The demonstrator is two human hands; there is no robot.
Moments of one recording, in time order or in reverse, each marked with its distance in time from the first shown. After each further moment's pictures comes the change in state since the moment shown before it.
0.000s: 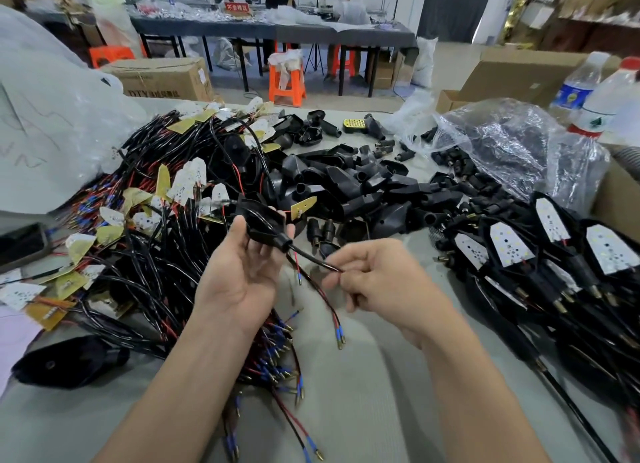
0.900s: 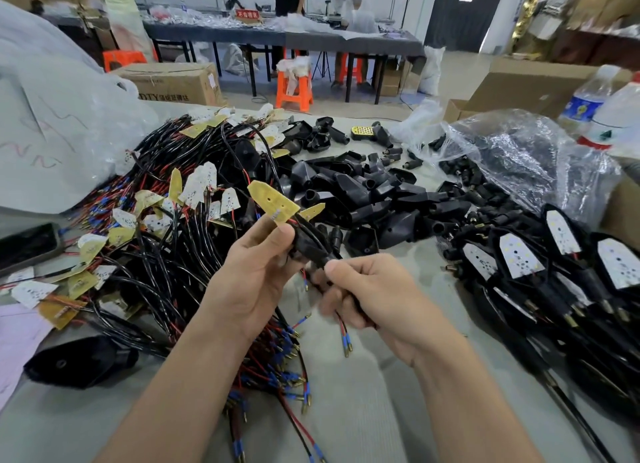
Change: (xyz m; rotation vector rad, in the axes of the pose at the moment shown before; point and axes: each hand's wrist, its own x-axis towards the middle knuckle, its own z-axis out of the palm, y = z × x) left_hand -0.006 0.005 -0.005 0.401 -0.406 0.146; right_hand 0.002 -0.001 0.016 0.209 -0.031 0.059
